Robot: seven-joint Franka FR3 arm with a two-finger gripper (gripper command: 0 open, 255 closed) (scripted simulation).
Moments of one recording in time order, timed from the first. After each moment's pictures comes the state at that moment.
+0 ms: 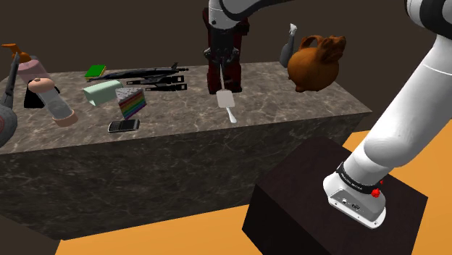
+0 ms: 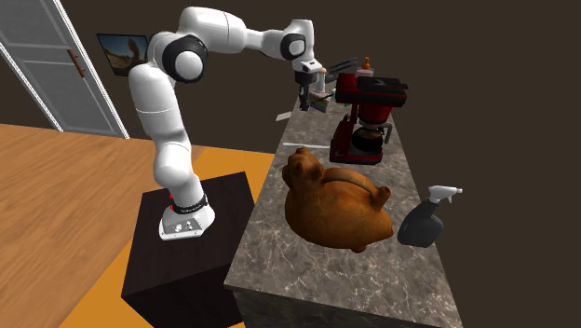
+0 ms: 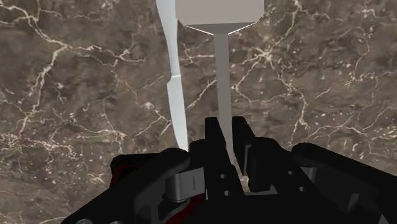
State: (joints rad) arm -0.03 0.06 0.38 -1.79 -0.08 1.89 0.90
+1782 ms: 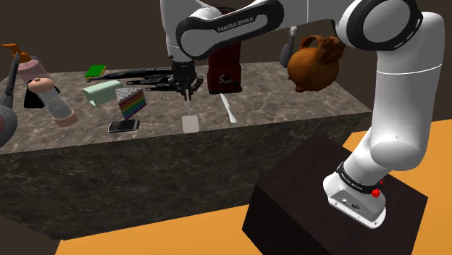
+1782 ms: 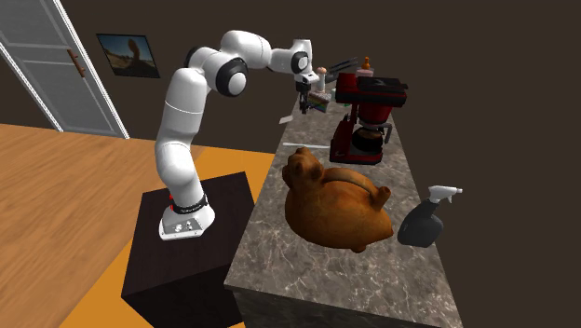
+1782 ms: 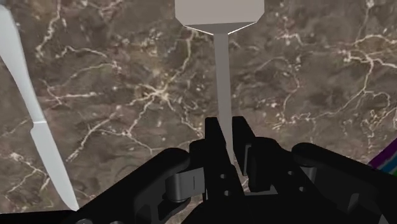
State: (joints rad) arm 0.16 0.45 0.43 -1.51 -0.26 1.94 1.16
